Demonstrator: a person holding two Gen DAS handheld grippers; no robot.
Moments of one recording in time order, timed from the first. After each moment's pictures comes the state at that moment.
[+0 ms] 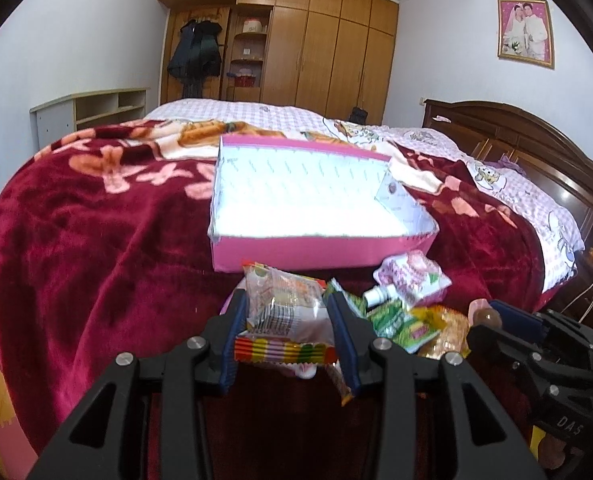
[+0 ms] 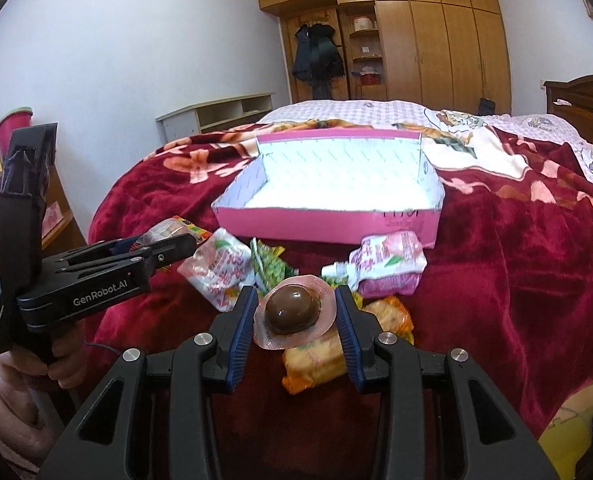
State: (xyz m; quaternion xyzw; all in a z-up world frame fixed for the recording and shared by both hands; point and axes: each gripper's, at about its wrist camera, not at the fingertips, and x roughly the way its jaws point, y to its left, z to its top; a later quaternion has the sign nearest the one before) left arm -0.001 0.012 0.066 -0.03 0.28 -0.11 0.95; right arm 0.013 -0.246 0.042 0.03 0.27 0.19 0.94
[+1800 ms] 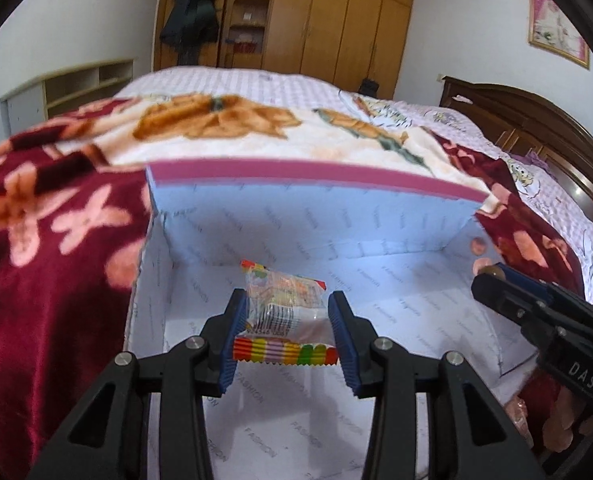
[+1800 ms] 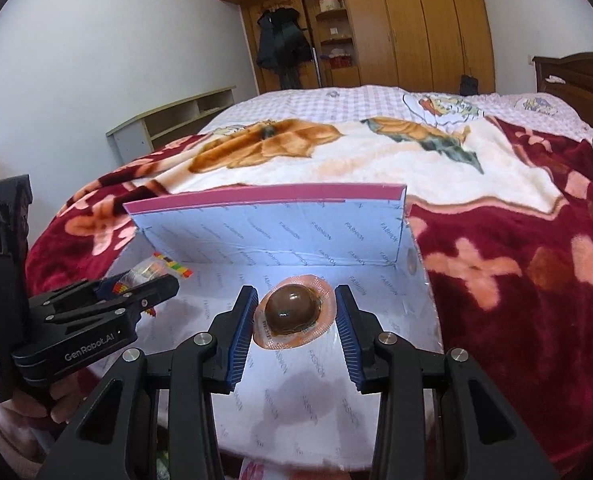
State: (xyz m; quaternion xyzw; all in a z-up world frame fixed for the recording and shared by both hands) left arm 0.224 -0.013 0.047 -0.04 0.35 -0.10 0.93; right arm 0.247 -0.270 0.040 0.06 0.32 0.14 0.93
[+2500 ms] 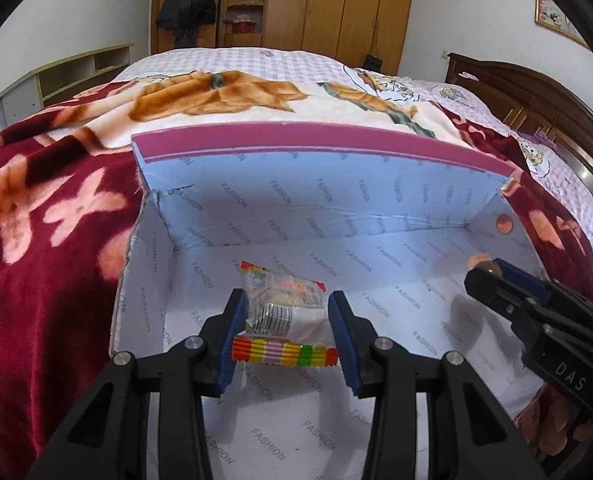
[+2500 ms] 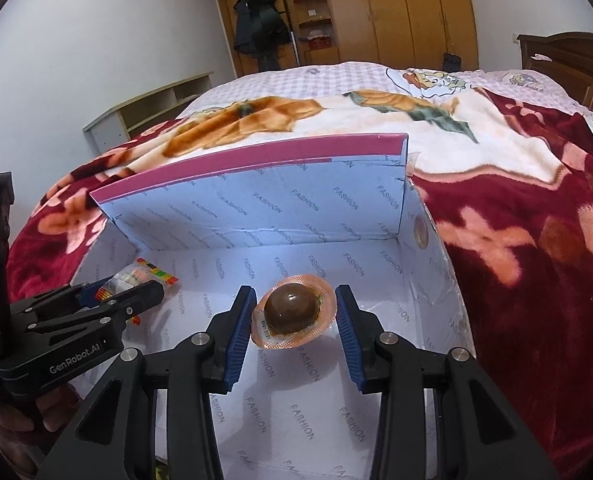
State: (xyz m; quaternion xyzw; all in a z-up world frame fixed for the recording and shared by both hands) left arm 0.239 -0.015 0.033 -0.01 0.38 -0.10 0.92; right arm 0.261 -0.260 0.020 0.07 0.35 0.11 0.93
